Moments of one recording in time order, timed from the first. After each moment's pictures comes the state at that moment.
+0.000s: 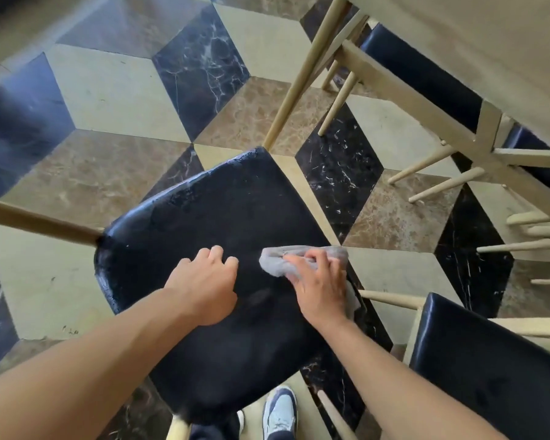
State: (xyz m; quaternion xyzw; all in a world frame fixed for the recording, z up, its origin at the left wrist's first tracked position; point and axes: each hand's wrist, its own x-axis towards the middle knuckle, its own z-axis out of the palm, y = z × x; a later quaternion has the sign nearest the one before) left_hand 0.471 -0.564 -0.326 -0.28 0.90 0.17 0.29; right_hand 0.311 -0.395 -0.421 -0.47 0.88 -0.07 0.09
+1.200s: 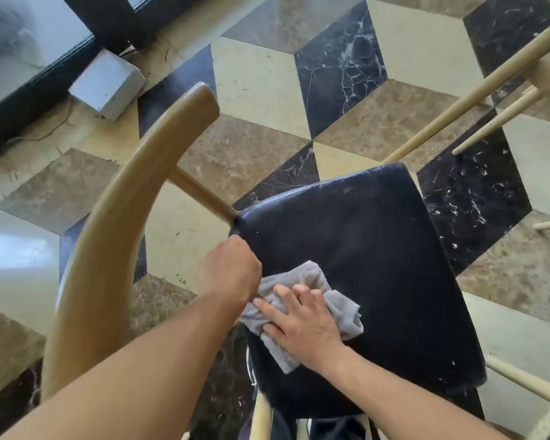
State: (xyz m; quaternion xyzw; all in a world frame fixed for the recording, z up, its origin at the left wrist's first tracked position) left_hand 0.577 -0.626 -0.323 -0.69 0.67 0.22 0.16; right_hand 0.473 -0.469 -0.442 -0.78 0.61 -0.08 0.12
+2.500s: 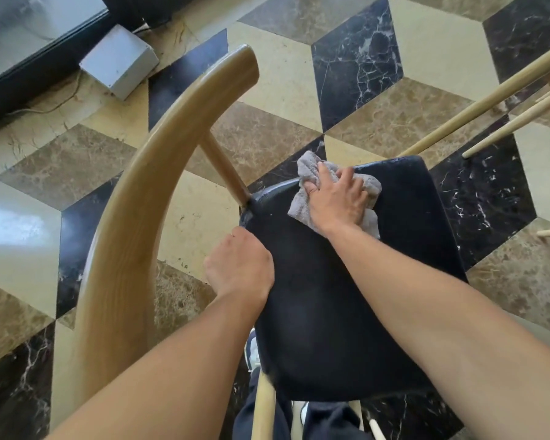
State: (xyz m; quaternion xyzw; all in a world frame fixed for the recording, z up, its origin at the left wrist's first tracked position) left_hand 0.587 -0.601 -0.323 -0.75 0.62 0.19 0.12; right_hand 0.420 -0.657 -0.432 -0.51 0.85 -0.01 0.15
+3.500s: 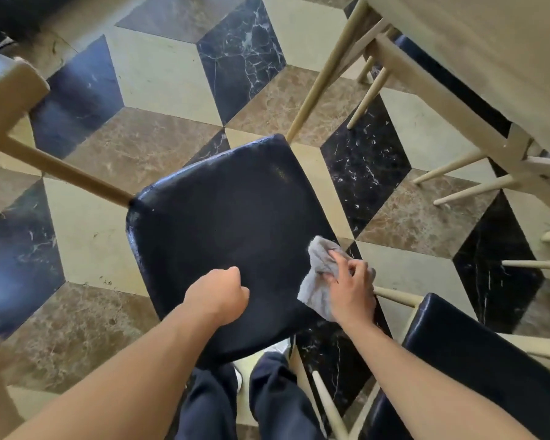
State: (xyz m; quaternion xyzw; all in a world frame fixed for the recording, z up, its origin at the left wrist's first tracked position) left_hand 0.480 -0.492 -0.313 -0.50 0.75 0.31 0.31; right_hand 0.273 -0.334 -0.399 -0.36 0.90 -0.05 0.22
